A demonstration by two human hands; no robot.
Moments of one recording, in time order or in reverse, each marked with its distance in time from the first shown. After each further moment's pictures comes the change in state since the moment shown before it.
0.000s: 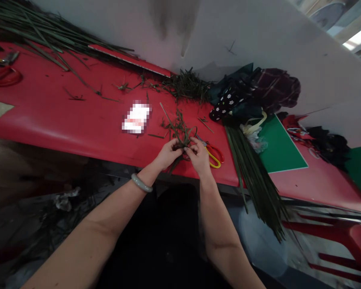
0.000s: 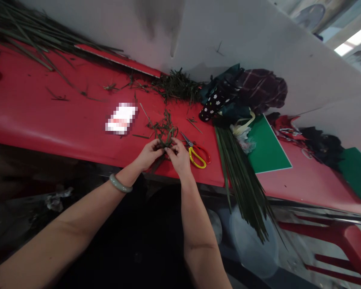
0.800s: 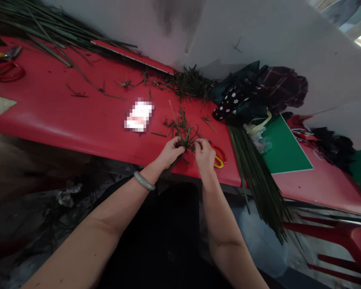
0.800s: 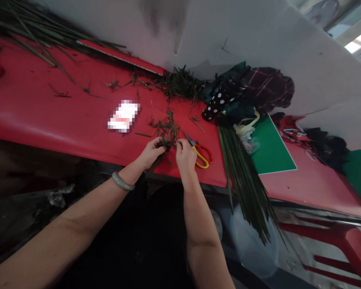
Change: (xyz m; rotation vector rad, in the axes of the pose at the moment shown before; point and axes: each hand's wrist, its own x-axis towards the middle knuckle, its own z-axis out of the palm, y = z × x) left_hand 0.000 0.006 0.002 -0.005 0.075 -0.037; right_hand 0.007 0.001 -0.008 -0.648 0.204 -0.196
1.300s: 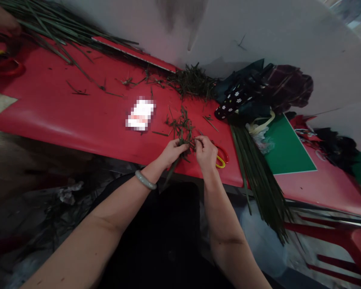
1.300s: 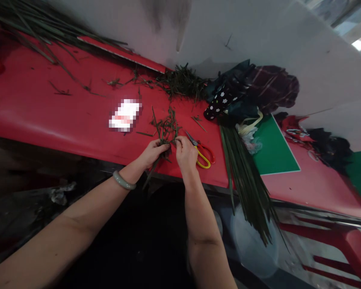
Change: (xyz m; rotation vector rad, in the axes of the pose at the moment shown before) left_hand 0.000 0.003 -0.002 -0.012 -0.048 -0.091; right_hand 0.005 -0.008 0.001 0.050 -0.015 -0.101
